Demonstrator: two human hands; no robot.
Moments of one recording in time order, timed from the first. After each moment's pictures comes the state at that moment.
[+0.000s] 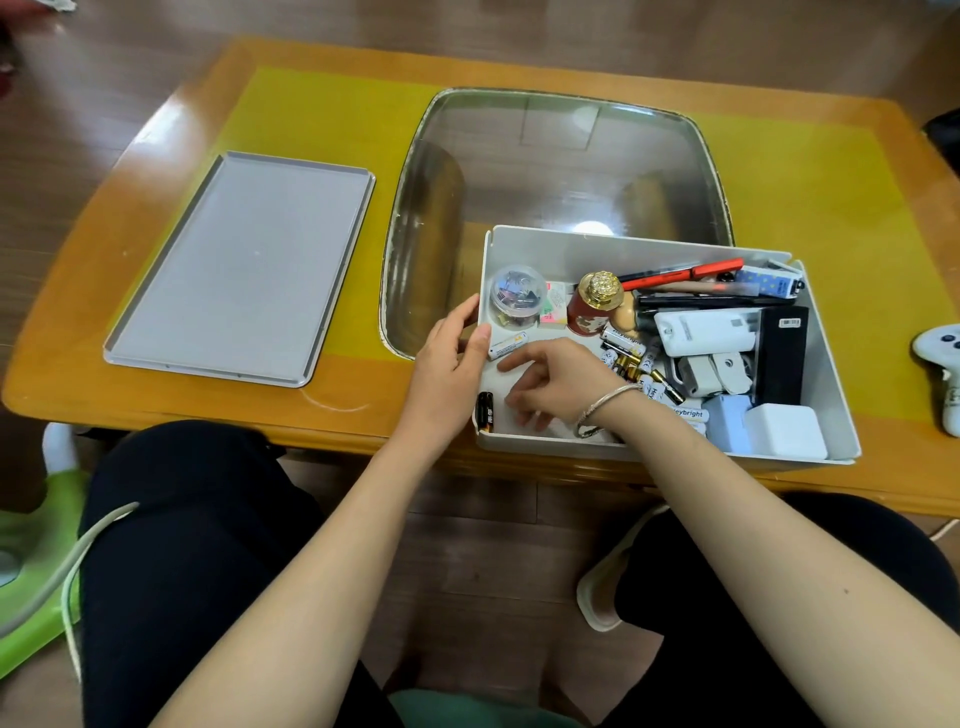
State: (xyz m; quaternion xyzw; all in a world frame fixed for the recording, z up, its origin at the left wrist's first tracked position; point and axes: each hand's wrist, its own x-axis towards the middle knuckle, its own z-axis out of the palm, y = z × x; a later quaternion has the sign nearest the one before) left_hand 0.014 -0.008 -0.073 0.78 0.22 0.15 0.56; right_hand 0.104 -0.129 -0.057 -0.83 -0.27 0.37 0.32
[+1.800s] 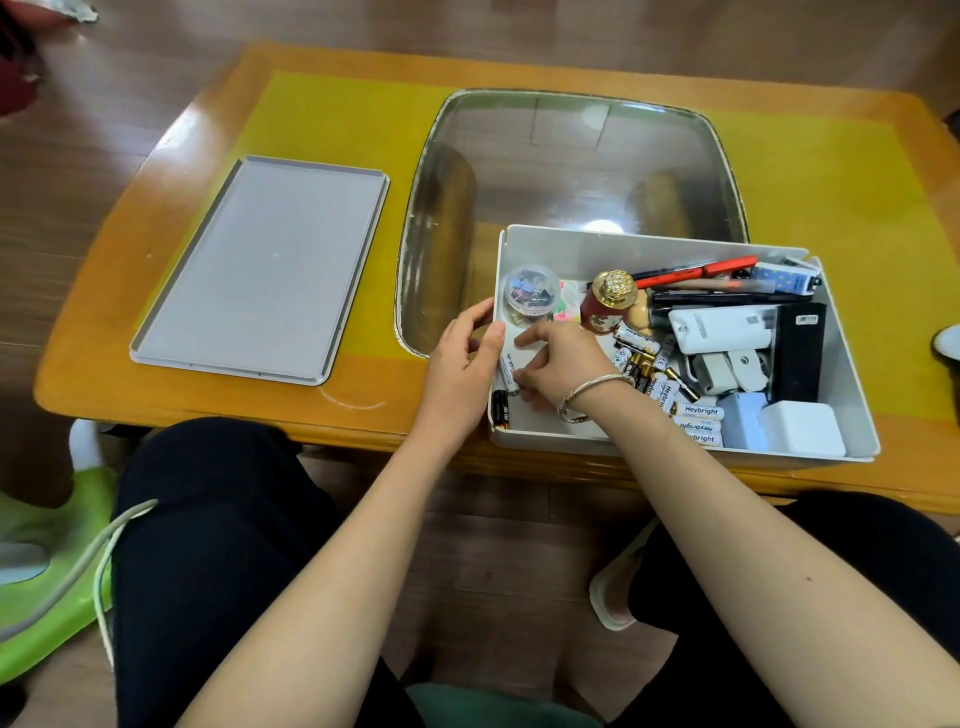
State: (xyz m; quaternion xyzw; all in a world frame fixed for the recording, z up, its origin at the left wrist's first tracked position) left_hand 0.011 -0.010 -0.068 0.76 0.23 0.15 0.59; right_hand 0.098 -0.106 -0.058 -0.88 -0.17 0.30 0.33
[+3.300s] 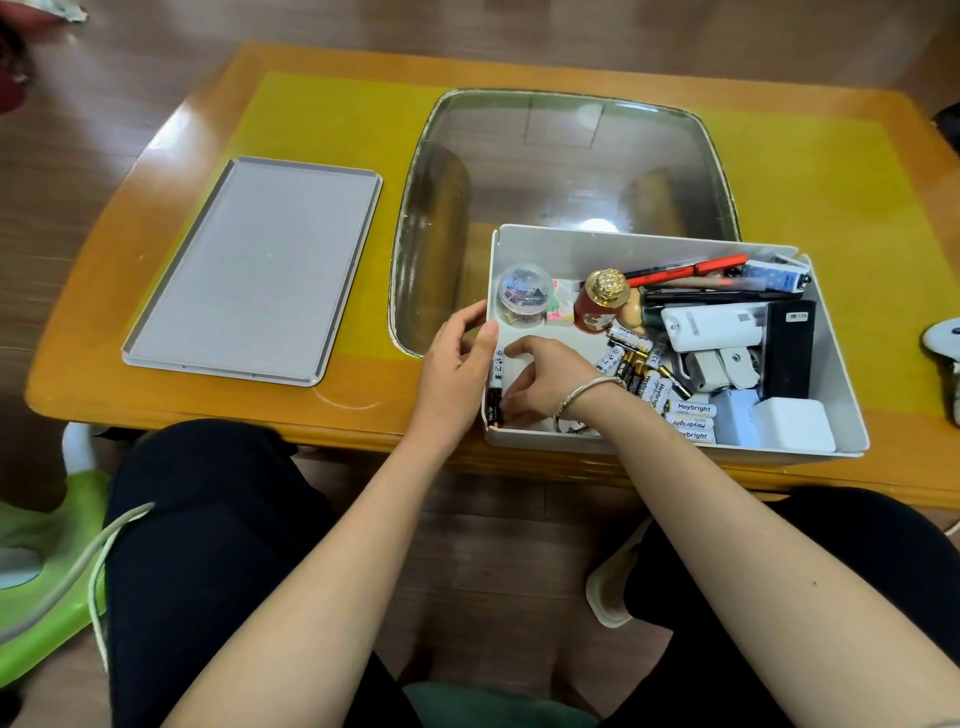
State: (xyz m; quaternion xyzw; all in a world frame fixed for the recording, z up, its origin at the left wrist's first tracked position) left_hand 0.013 -0.009 -0.078 0.74 0.23 0.16 0.61; right_hand 0.095 -0.108 -0.061 -0.85 -0.19 0.39 0.30
